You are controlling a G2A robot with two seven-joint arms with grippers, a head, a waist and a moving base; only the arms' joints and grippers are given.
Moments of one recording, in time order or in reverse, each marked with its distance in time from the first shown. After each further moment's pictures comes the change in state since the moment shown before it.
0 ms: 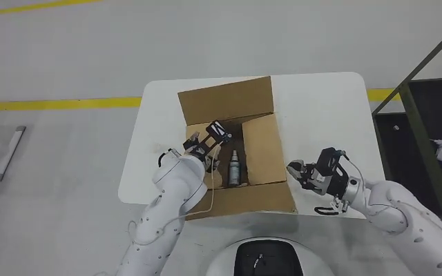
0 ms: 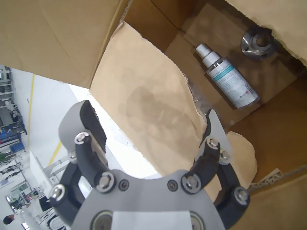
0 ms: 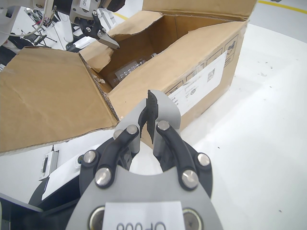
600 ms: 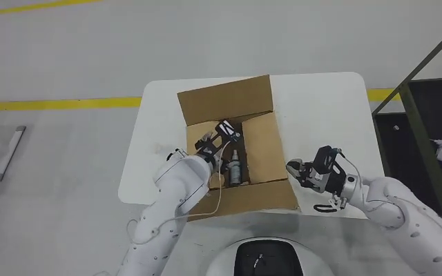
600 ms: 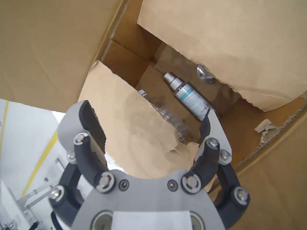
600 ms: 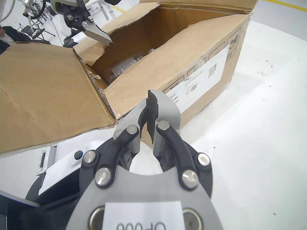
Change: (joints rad) left arm -0.004 -0.008 0.014 -0.017 -0.157 0.022 0.036; right arm 0.039 0.002 -0.030 0.029 -0.025 -0.007 0.012
